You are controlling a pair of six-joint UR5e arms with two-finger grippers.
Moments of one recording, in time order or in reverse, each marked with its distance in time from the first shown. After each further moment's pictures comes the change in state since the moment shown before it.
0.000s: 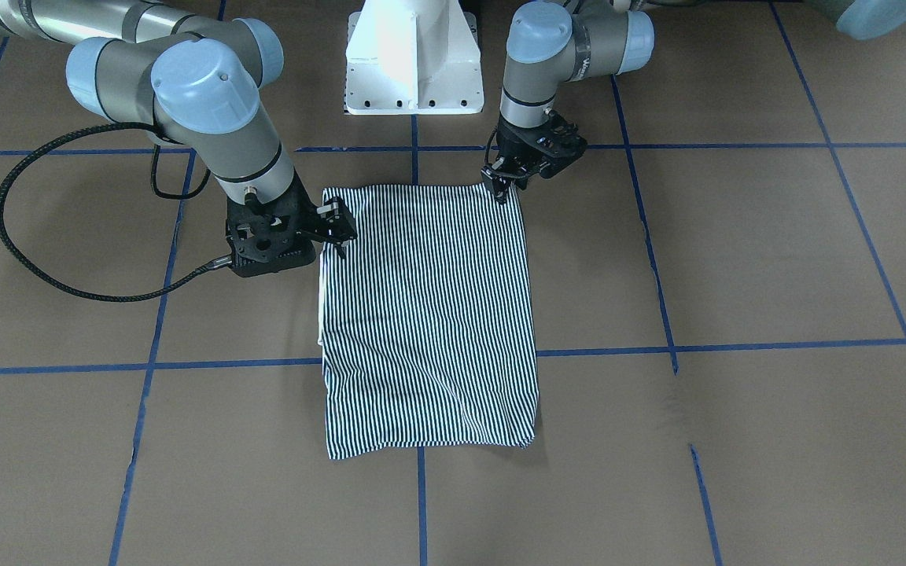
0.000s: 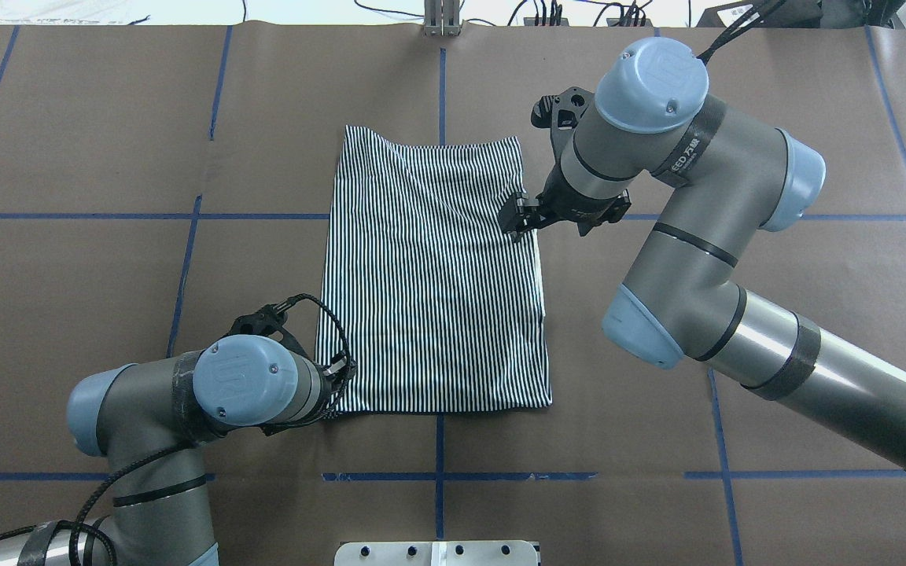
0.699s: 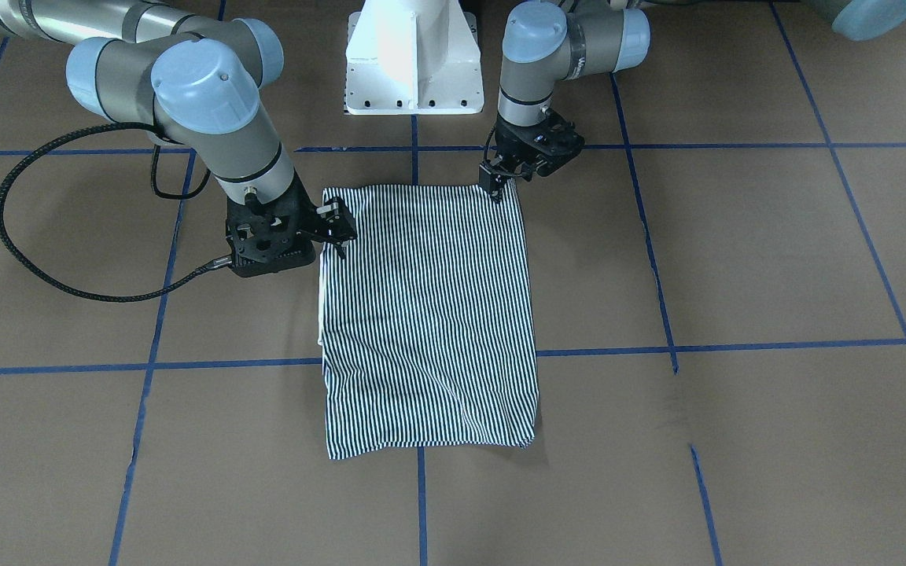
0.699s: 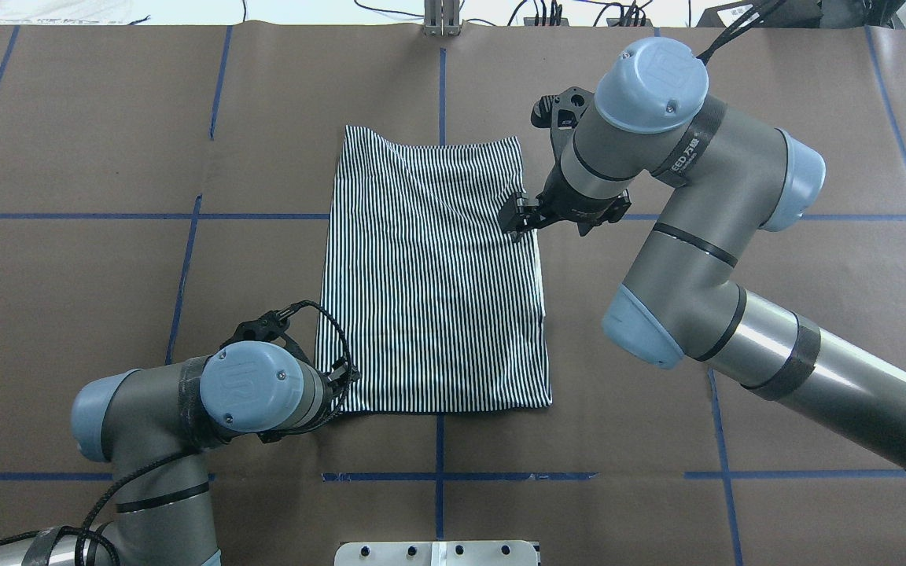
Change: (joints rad) left arm 0.014 -0.005 0.001 0.018 0.001 0.002; right arm 0.000 -0.001 0.000 0.000 -0.001 0.000
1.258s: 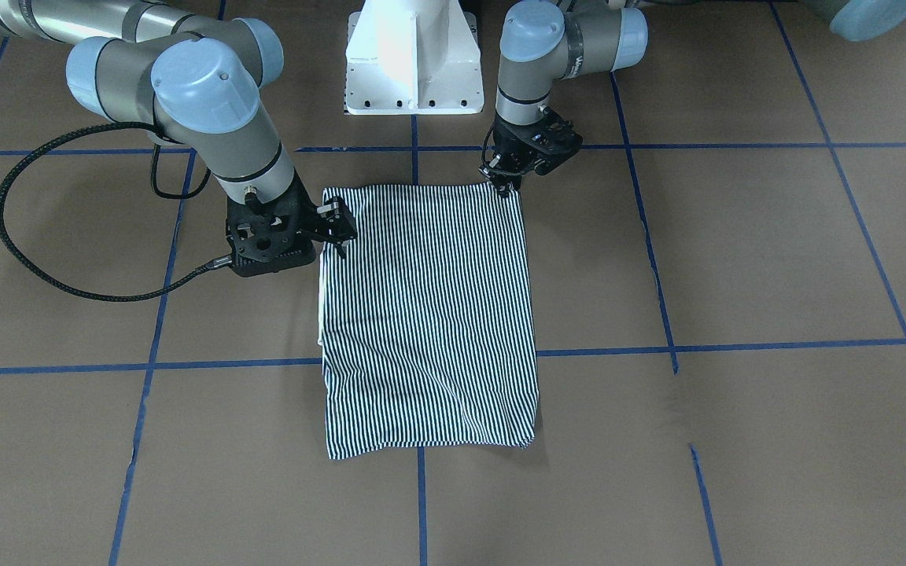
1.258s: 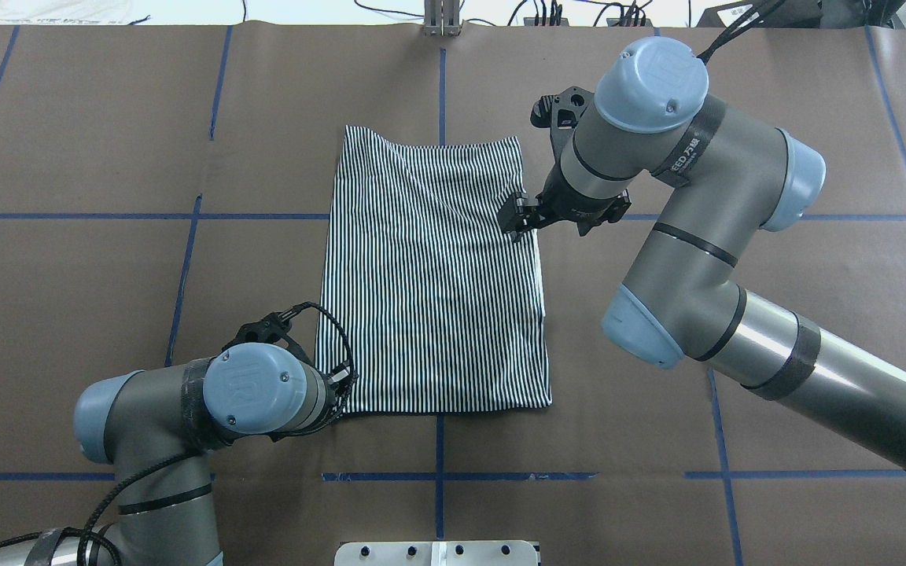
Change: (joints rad) left arm 0.002 -0.005 -0.001 0.005 0.000 -0.006; right arm 0.000 0.001 0.001 0.000 0.001 0.000
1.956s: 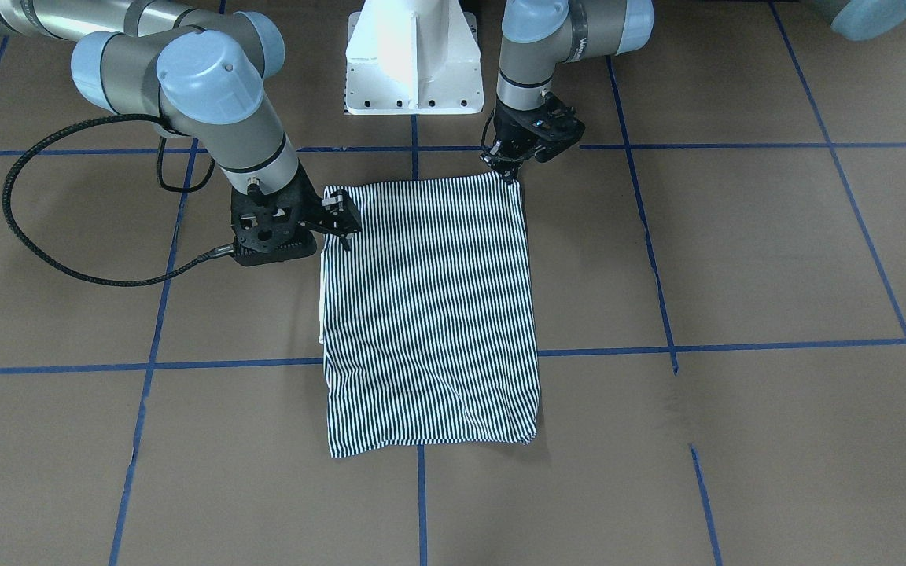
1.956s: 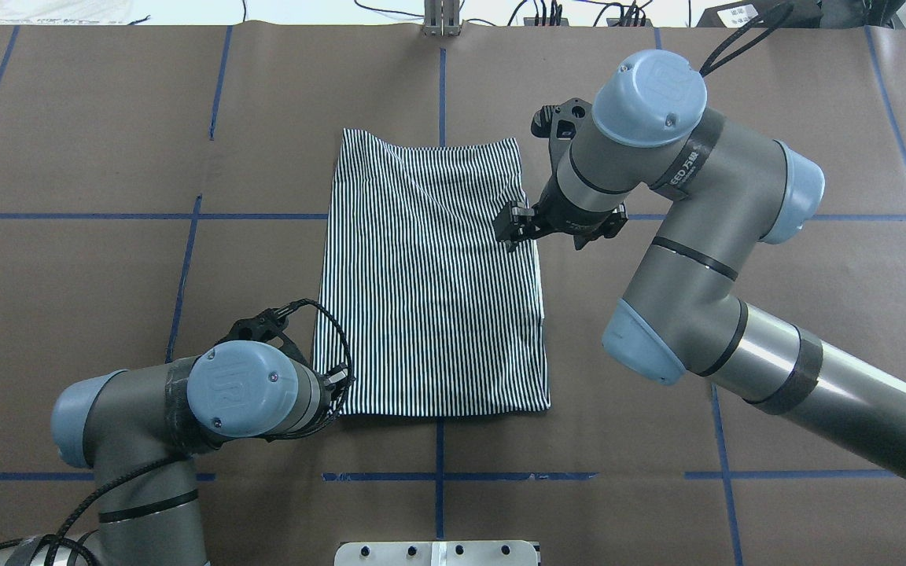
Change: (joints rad) left arm -0.001 0.008 -0.085 0.072 -0.003 0.051; right arm -0.047 -0.020 0.048 0.000 0.001 0.176
